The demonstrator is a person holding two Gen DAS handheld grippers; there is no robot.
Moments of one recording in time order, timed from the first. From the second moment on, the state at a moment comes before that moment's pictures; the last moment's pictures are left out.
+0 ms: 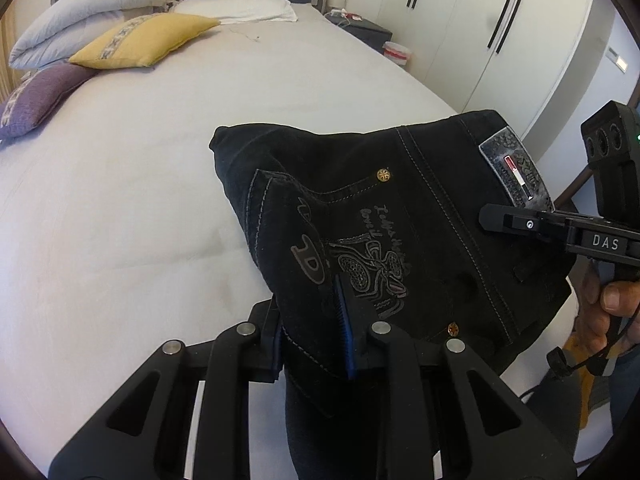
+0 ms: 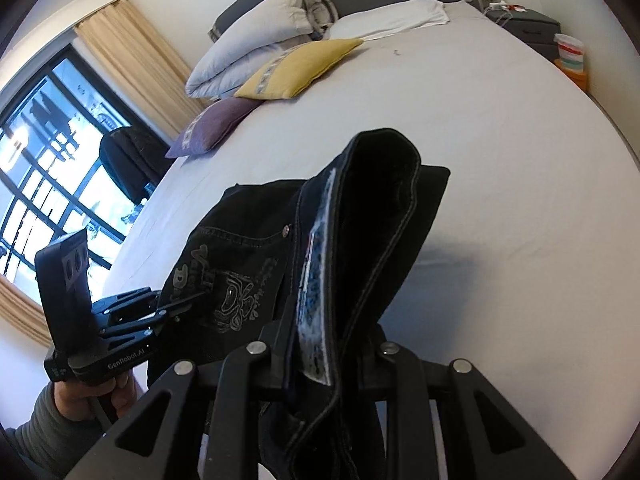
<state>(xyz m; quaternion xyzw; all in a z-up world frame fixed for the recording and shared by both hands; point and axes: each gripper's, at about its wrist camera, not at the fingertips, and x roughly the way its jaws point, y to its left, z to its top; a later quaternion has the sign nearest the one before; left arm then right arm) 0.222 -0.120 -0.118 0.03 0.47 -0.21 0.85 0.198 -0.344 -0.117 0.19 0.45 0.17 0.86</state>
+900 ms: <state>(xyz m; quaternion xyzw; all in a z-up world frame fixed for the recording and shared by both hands) 0.247 -0.123 -0.165 0.02 0.47 -0.17 0.87 0.197 -0.393 -0.176 0.20 0.47 0.07 0.85</state>
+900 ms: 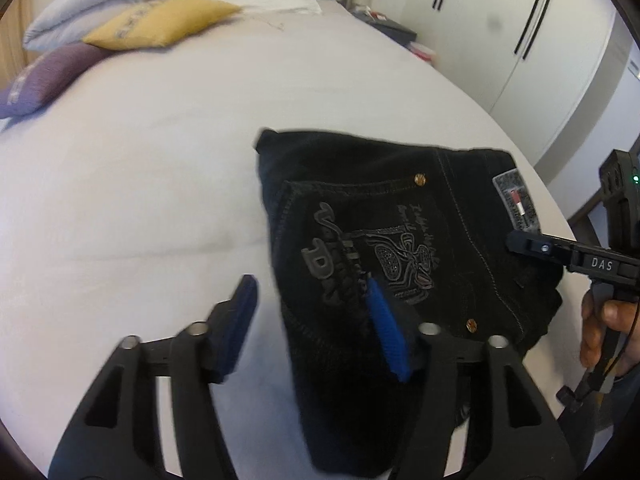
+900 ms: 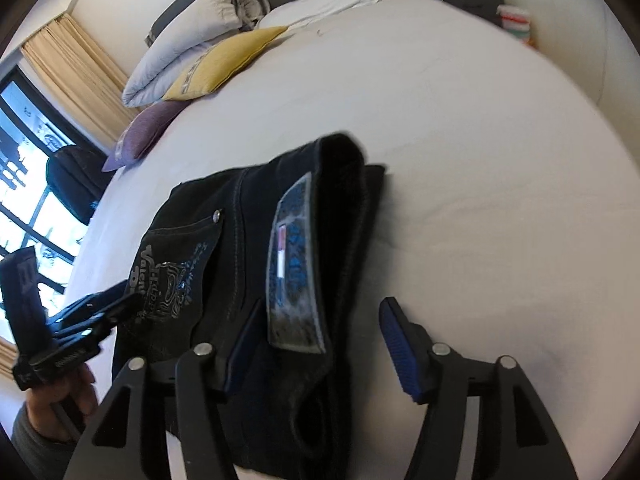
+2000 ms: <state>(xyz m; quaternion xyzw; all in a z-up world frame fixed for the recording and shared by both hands) -0.032 -0.107 0.067 0.06 0.19 -0.02 0.98 -0.057 -0.336 0.106 0.03 0.06 -0.06 1.00</state>
